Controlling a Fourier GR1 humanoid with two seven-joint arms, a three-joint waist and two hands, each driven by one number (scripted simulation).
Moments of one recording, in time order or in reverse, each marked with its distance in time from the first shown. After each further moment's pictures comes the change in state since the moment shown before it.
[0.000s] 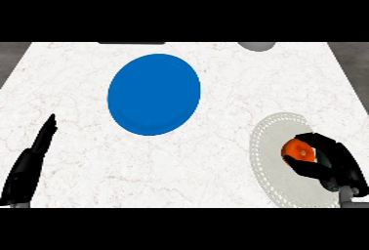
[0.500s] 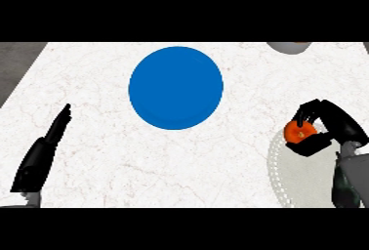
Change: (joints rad) left arm -0.067 -0.013 -0.041 -0.019 -0.016 -0.051 0.003; right arm -0.314 -0.205 0.168 0.148 0.210 0.217 -0.135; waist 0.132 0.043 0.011
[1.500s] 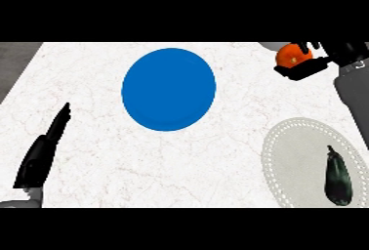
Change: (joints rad) left arm -0.029 -0.009 0.018 0.057 -0.012 0.009 -0.005; right arm -0.598 -0.005 -0.037 0.538 0.163 -0.229 -0.629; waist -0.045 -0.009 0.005
